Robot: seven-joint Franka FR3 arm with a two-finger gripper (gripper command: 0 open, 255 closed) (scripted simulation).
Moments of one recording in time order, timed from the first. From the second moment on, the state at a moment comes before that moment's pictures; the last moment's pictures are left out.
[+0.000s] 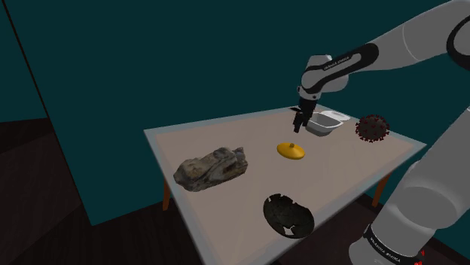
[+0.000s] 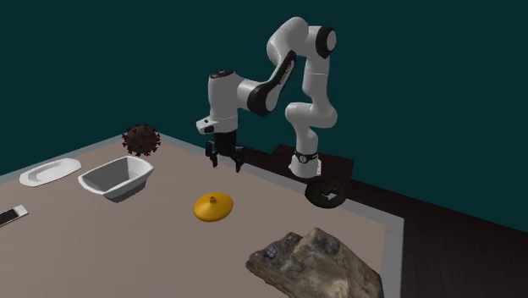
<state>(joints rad) -0.02 -0.13 -0.34 -2.29 -0.10 2.19 -0.43</state>
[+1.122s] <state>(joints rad) -0.07 0.26 -0.35 -2.15 0.09 2.41 -0.61</state>
